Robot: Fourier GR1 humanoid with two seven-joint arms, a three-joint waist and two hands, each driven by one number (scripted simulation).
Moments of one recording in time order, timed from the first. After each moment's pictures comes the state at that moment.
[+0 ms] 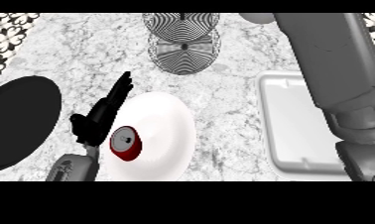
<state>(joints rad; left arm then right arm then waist) -0.13 0.13 -0.10 -1.33 0.03 -0.10 -0.11 -1.29 -0.22 -0.01 -0.96 0.53 0.06 0.64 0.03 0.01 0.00</state>
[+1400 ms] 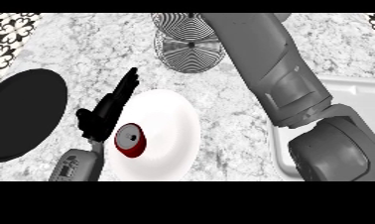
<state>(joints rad) -0.17 0.11 -0.11 -1.34 0.02 -0.11 -0.08 -1.61 -0.01 -0.28 -0.25 0.39 -0.16 0.48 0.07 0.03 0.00</state>
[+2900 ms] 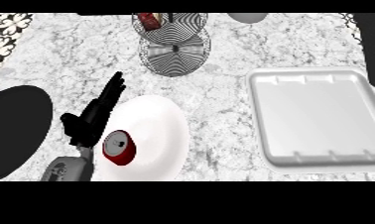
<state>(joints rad) -0.12 0.12 -0.05 -1.35 0.03 -0.10 -0.09 -1.28 -0.41 -0.44 -0.56 0.26 -0.39 0.27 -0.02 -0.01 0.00</state>
